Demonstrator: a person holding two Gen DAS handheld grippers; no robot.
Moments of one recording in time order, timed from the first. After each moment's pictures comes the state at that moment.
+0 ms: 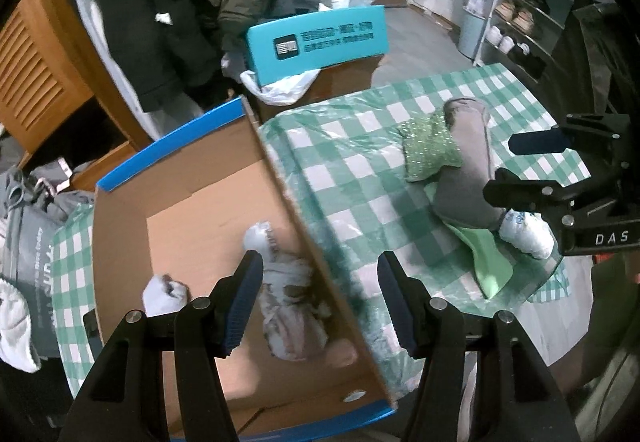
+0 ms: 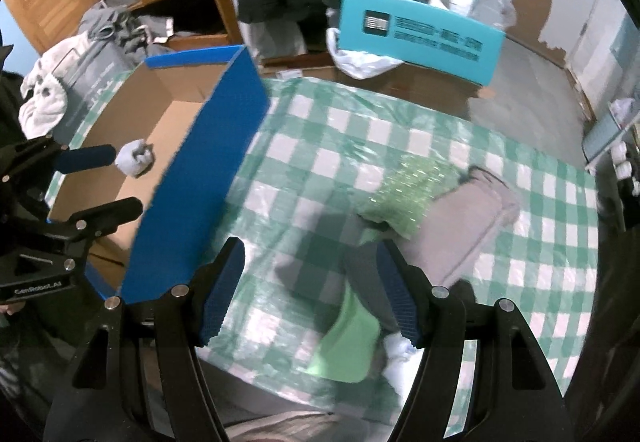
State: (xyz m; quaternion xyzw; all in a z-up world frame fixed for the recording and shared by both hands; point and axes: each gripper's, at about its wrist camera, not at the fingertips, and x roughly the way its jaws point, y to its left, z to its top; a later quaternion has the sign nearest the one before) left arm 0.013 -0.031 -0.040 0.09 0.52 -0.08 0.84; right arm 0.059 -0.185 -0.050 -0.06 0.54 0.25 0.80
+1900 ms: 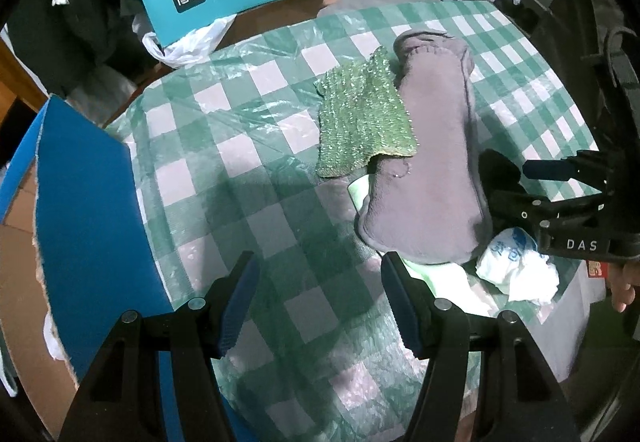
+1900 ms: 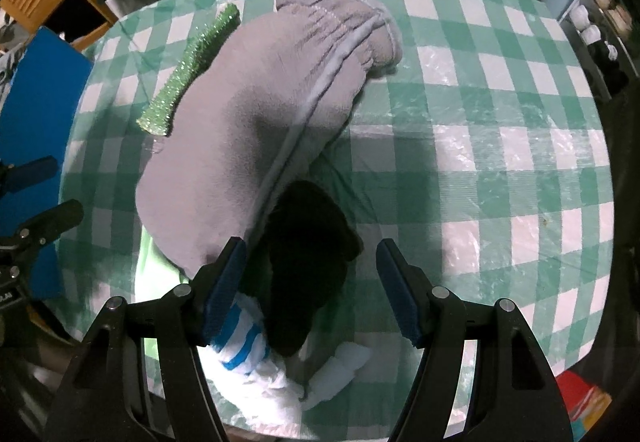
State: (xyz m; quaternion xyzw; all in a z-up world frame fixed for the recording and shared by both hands) left arm 0.078 -0.139 -0.140 0.09 0.61 -0.11 0.78; right arm 0.088 -0.319 -0.177 0.01 0.65 0.13 0.75
